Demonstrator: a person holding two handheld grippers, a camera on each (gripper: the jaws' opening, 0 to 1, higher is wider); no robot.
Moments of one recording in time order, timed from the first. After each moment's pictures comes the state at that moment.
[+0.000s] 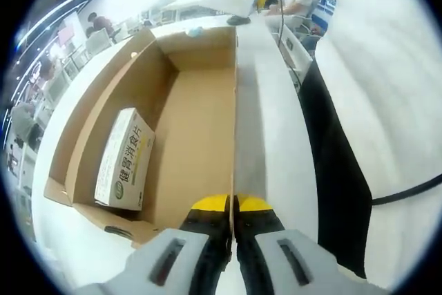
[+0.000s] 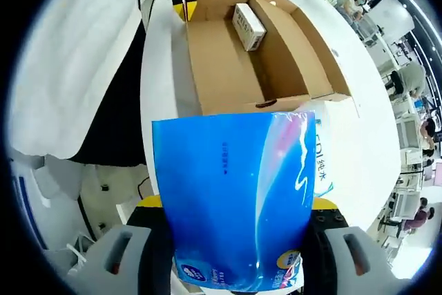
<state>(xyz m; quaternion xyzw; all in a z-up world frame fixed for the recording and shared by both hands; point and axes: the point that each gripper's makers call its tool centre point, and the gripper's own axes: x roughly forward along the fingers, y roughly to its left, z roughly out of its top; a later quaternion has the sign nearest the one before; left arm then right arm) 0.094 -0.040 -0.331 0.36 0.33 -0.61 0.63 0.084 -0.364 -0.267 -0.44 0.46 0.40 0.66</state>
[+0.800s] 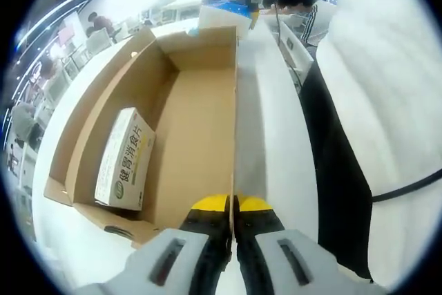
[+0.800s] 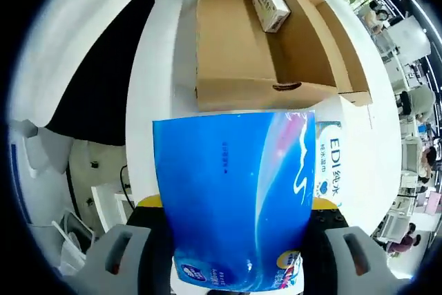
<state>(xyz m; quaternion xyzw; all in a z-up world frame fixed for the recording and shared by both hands) 0.095 -0.041 -0.333 0.36 0.33 -0.61 0.63 0.097 -0.366 -0.312 -0.49 0.45 0.43 0.62</state>
